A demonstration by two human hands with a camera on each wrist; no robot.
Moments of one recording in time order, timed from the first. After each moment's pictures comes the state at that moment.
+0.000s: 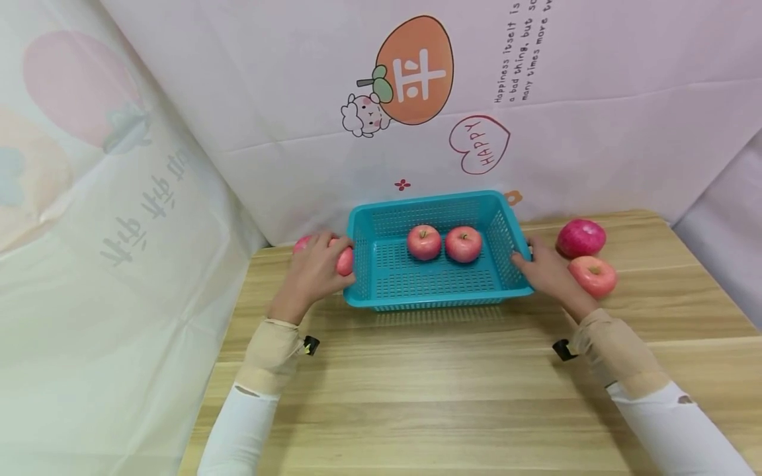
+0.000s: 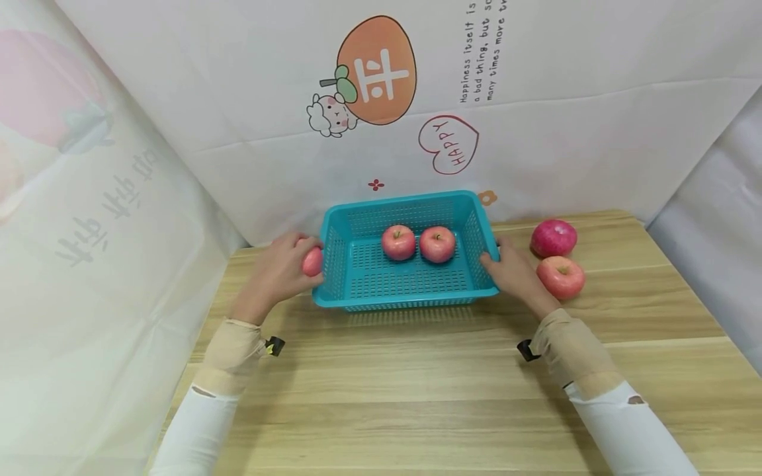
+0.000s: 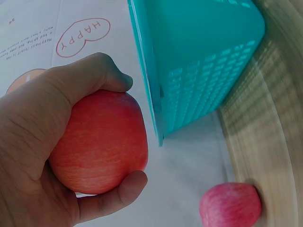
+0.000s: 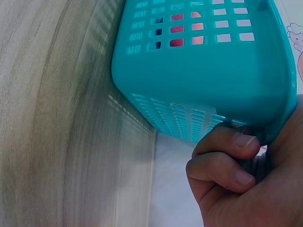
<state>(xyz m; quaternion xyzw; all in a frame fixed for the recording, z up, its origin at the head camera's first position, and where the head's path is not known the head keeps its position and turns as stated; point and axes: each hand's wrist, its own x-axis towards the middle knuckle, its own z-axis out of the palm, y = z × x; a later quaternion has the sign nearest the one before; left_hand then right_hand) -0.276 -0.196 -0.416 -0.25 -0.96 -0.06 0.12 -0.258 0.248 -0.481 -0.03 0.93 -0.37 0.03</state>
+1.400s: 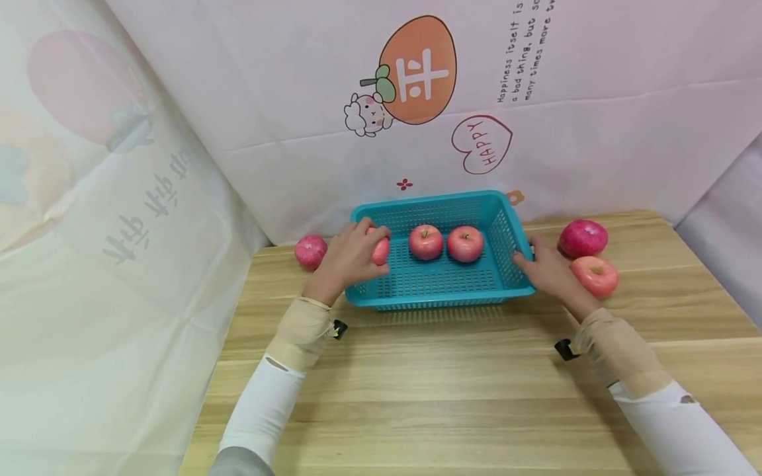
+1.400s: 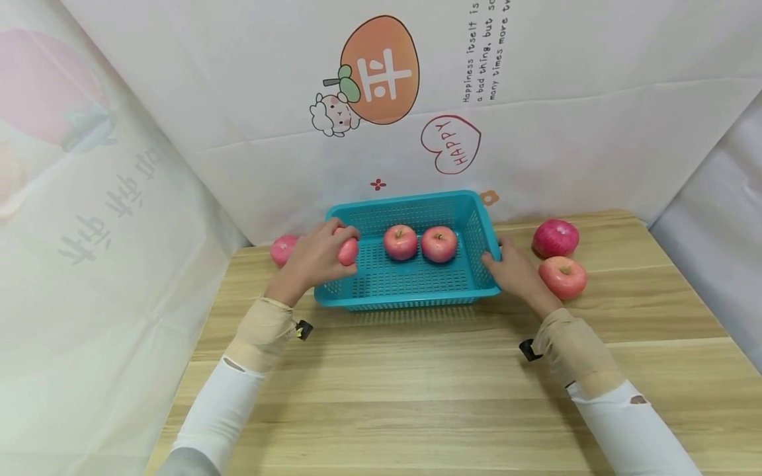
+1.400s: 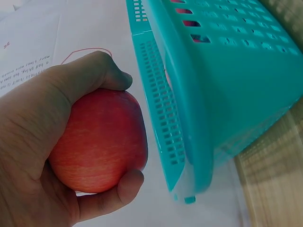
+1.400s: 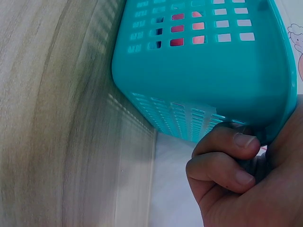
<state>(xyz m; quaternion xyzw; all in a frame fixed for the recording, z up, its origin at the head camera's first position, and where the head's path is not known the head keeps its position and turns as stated) -0.292 -0.140 -0.407 -0.29 -0.95 -0.04 0.07 -0.258 0.247 -0.477 -0.03 0.93 -0.37 0.04</state>
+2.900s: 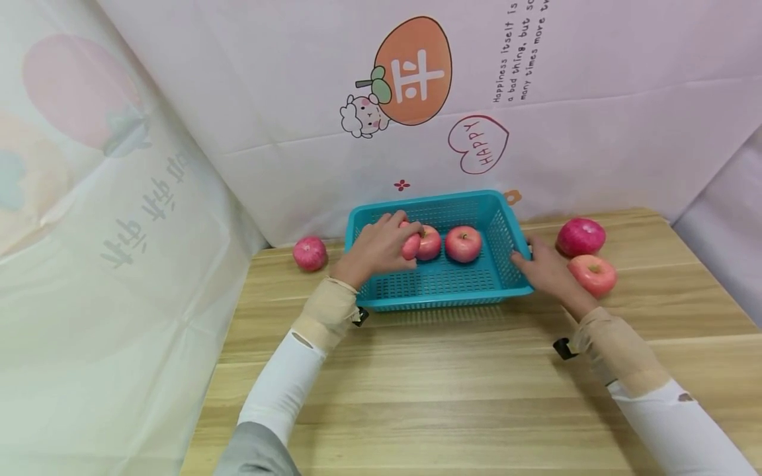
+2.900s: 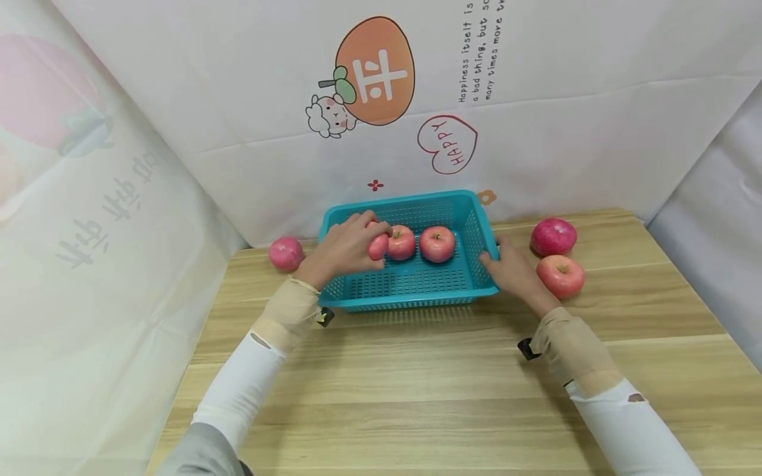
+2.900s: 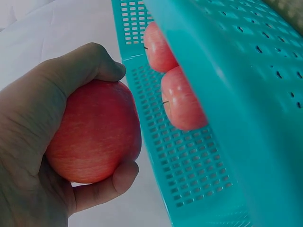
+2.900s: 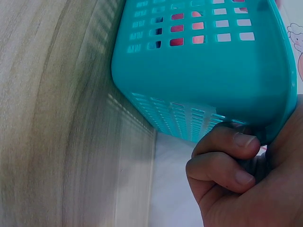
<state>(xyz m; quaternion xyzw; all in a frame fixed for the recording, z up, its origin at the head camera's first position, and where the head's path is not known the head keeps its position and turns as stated) -0.314 -0.086 -0.410 -0.35 -0.93 -0.02 0.06 -0.259 0.248 -0.480 -0.03 0.93 -0.37 0.03</state>
